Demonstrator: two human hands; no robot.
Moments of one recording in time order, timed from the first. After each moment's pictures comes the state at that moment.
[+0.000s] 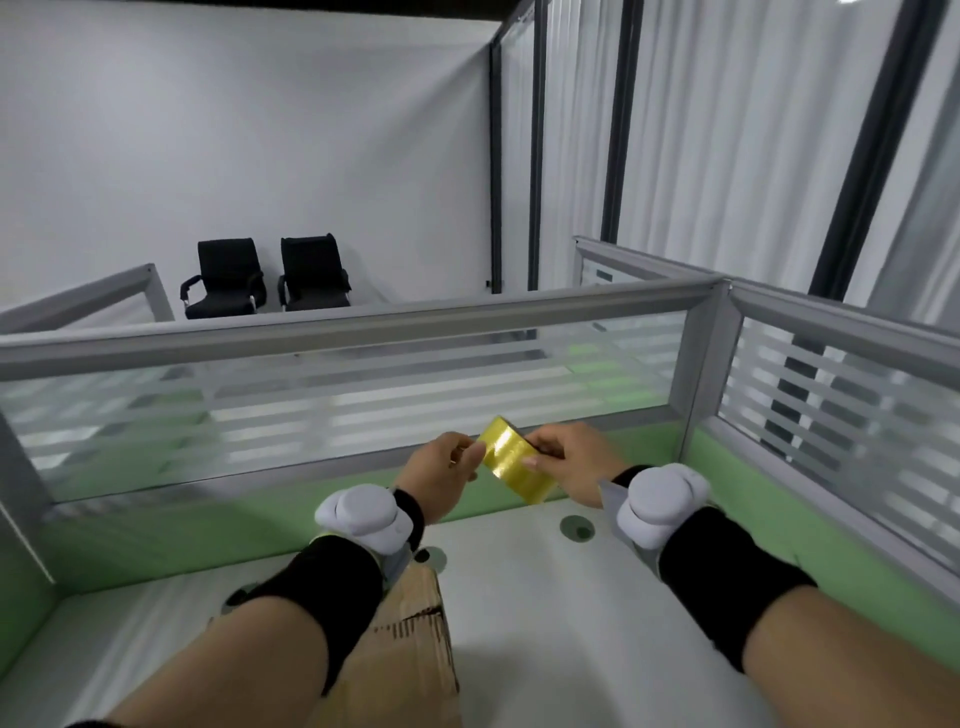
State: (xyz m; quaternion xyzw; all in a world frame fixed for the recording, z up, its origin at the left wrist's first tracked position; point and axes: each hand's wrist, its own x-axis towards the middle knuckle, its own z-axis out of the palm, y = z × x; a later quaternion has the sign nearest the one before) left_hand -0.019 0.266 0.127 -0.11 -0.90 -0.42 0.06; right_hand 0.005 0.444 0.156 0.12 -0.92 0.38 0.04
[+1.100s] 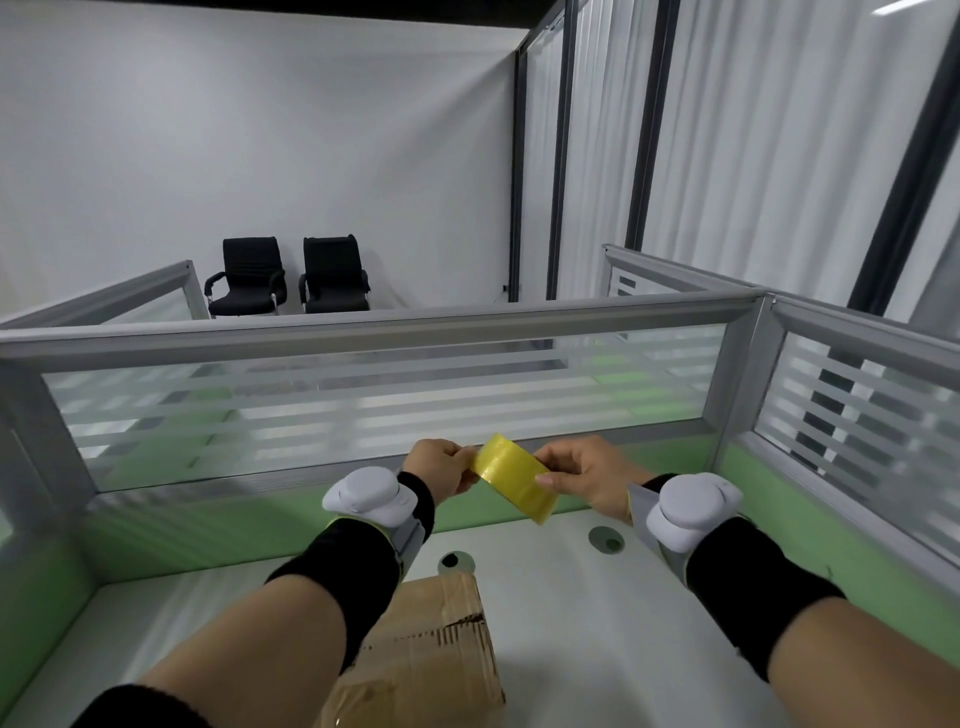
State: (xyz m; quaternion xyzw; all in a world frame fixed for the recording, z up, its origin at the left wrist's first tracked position) left_hand -0.030 0.229 0.134 0.06 -0.77 -0.63 -0.02; right_hand -0.002 0.415 0.152 0.18 -0.86 0.47 -0.07
